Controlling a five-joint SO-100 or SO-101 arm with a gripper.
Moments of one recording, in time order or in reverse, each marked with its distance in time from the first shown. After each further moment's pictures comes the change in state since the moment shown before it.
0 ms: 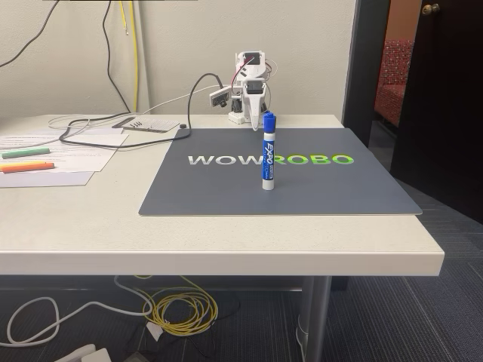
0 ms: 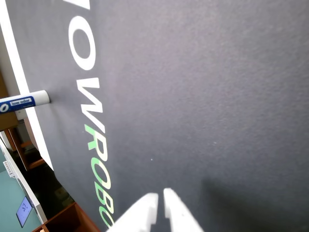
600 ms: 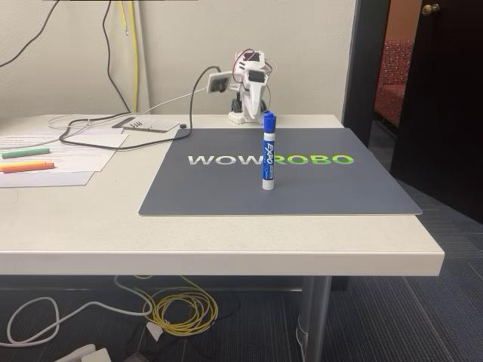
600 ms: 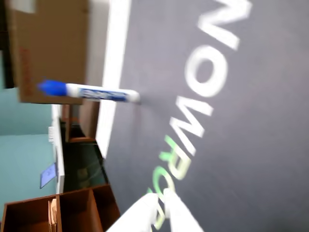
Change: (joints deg) arm 2.3 -3.9 0.0 -25.0 -18.5
